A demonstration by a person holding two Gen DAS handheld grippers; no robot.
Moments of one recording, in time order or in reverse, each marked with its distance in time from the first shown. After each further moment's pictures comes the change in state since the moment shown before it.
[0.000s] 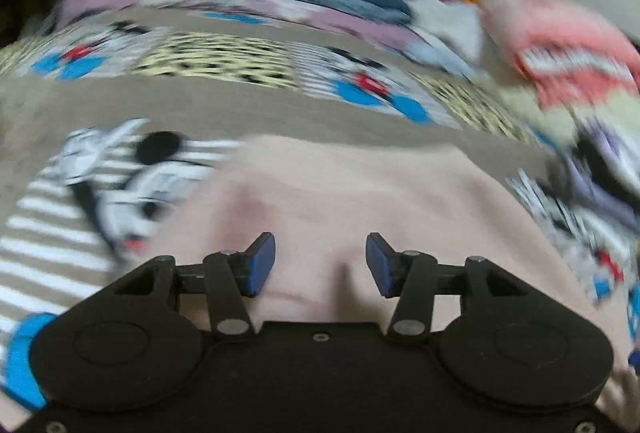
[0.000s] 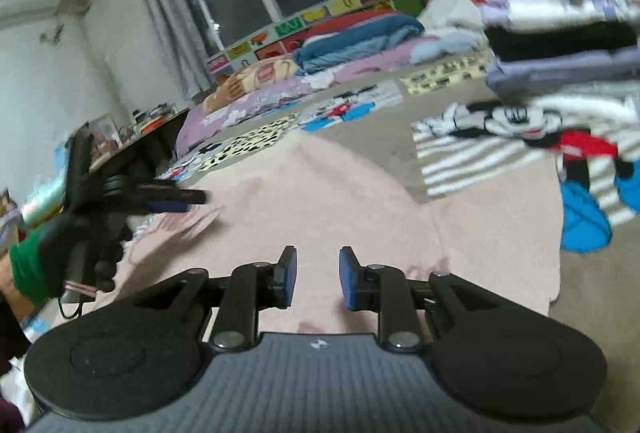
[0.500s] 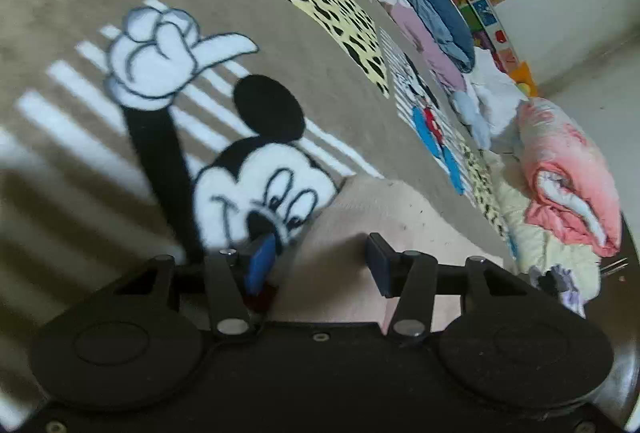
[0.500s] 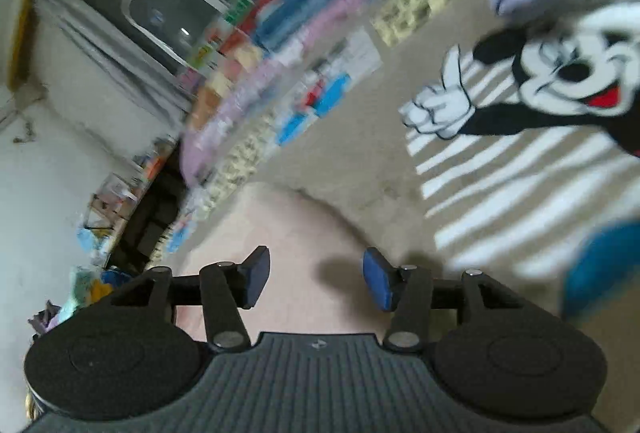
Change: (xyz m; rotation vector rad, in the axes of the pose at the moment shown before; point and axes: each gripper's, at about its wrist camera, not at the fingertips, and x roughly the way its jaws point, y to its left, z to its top) left arm 0.069 0.141 0.027 -0.518 0.175 -0.236; right arm 0.178 -0.094 0.097 0.375 0.199 0.103
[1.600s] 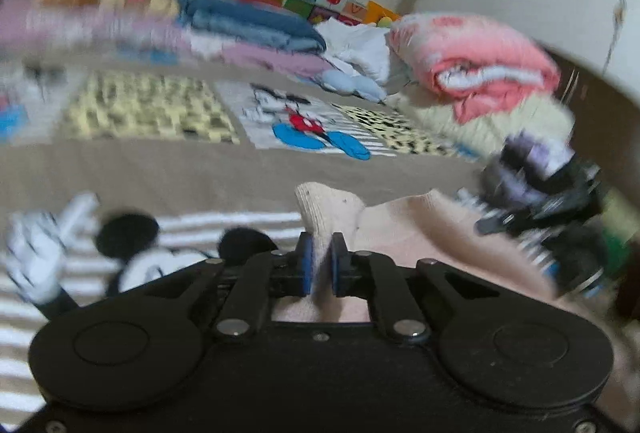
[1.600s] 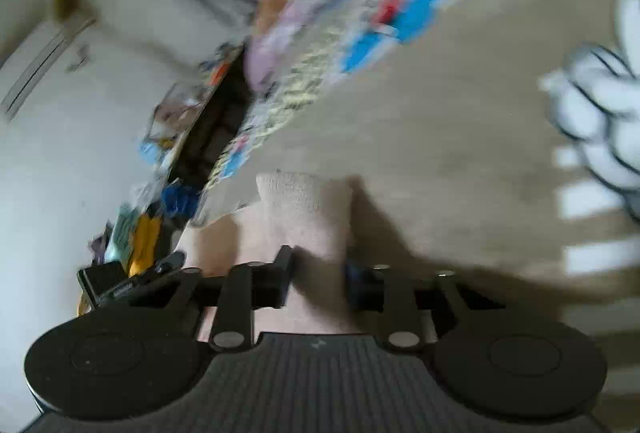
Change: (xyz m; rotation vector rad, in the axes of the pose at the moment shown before) left arm -0.035 -0.096 -0.055 0.771 -0.158 -0.062; right arm 0.077 0.032 0.043 -0.150 0.282 0.271
